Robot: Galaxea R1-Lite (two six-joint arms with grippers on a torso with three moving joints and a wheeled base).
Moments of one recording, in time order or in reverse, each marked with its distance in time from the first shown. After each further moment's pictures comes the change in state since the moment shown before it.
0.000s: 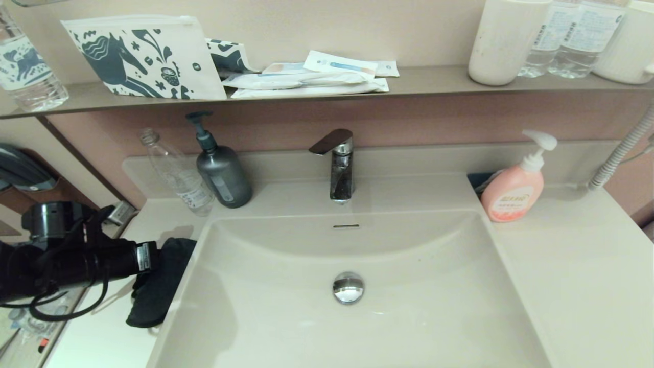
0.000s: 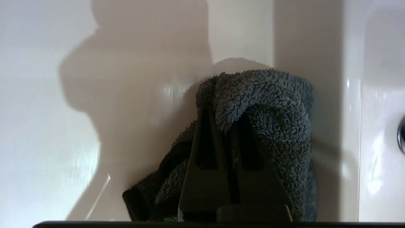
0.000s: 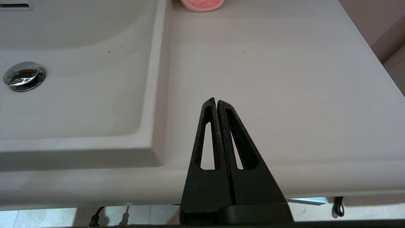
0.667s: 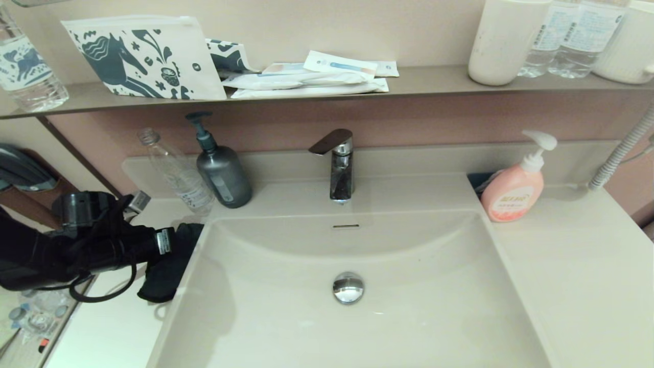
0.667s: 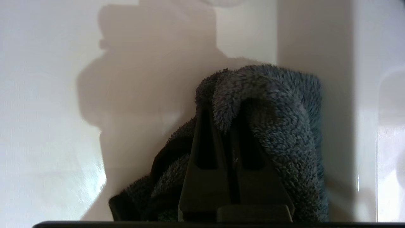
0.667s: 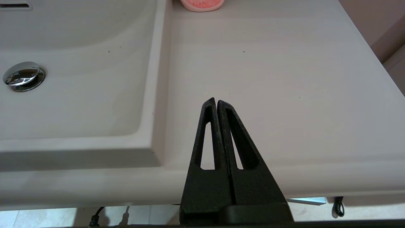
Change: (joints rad) left arm -0.073 0.096 -0.072 -0.072 0.072 -0.062; right arm 0.000 0.000 0.000 0.000 0.000 0.000
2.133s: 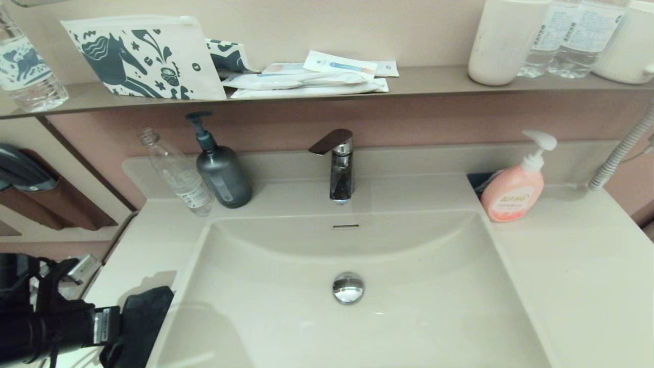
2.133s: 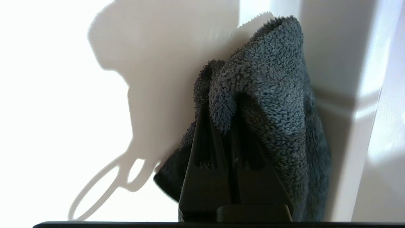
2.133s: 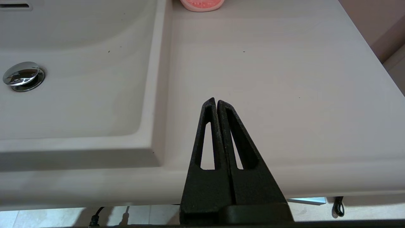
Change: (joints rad) left arm 0.212 -0.385 0.401 0.272 0.008 0.280; right arm 0.000 0.000 0.000 0.000 0.000 0.000
